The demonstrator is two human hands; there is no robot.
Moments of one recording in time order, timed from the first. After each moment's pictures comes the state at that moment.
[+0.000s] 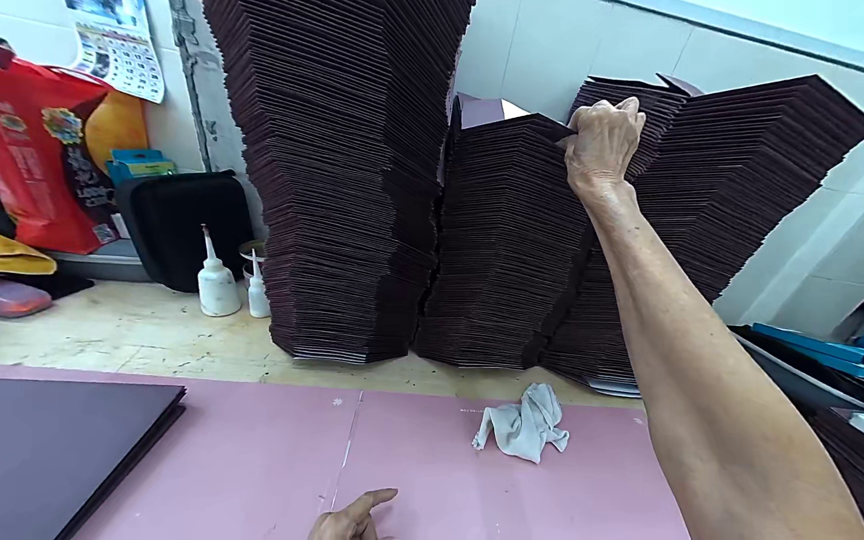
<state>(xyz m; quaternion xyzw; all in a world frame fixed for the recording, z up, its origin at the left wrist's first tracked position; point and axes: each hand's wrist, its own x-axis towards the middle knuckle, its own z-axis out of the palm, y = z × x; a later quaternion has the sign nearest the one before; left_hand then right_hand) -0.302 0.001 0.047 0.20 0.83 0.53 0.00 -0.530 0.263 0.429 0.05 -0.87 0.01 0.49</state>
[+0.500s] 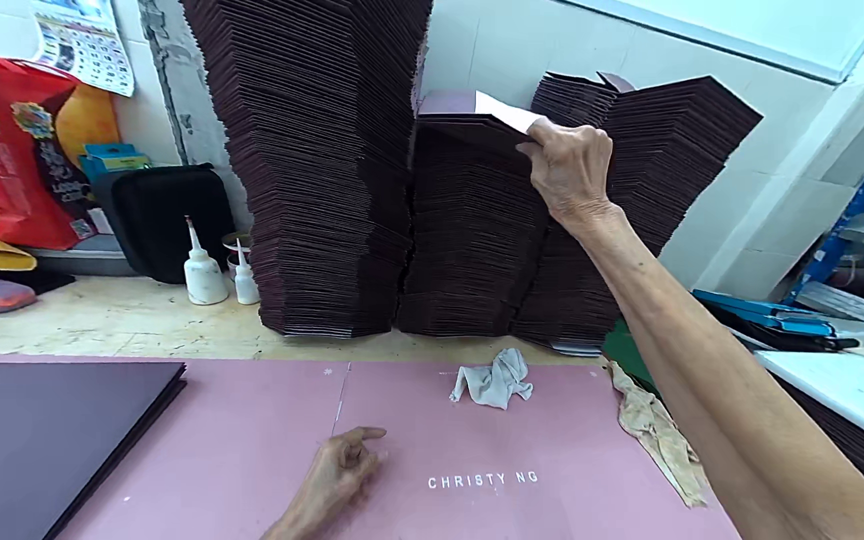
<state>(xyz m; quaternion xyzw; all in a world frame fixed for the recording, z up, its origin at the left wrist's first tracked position) -0.307 0.013 0.045 0.15 0.77 0.62 -0.01 -0.437 0.283 0.389 0.28 -0.75 -0.01 0.60</state>
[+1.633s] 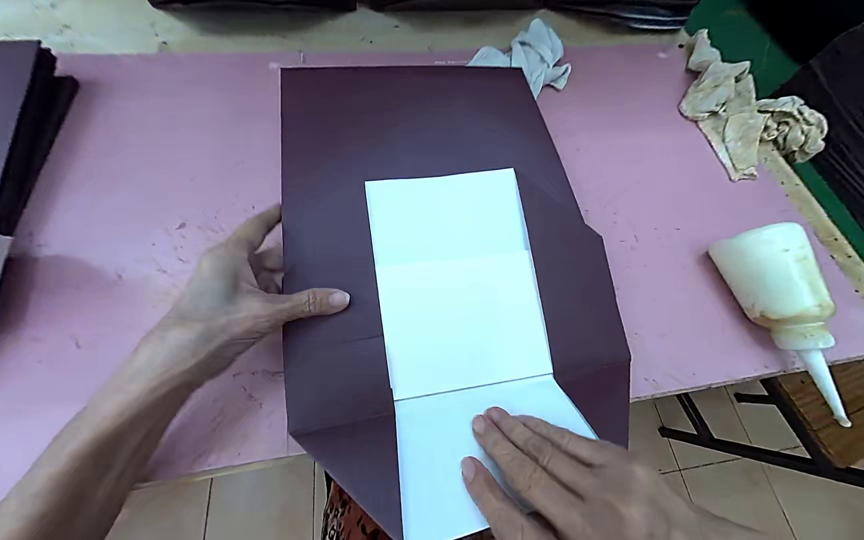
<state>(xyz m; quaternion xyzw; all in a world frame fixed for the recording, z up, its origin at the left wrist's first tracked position) -0.158 -0.025 0.074 0.04 0.85 0.52 0.07 -0.029 0.279 0.094 0.49 -0.86 0.11 0.14</state>
